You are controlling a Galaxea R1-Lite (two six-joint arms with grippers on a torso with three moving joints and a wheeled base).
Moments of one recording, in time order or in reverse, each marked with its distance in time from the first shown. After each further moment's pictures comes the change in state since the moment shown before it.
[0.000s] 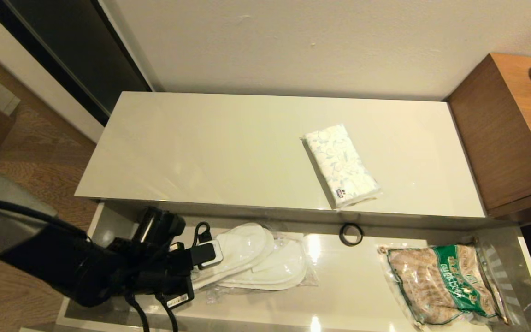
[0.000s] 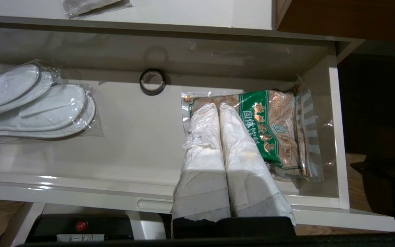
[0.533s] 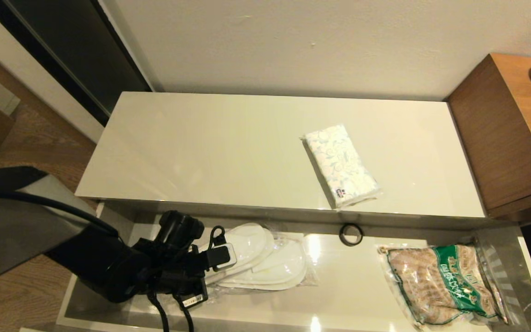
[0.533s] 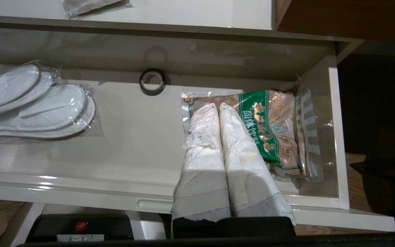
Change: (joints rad) left arm -0.061 0.088 -0.063 -0.006 0.029 -0.038; right arm 0.000 0.000 0.000 0.000 0.000 0.000
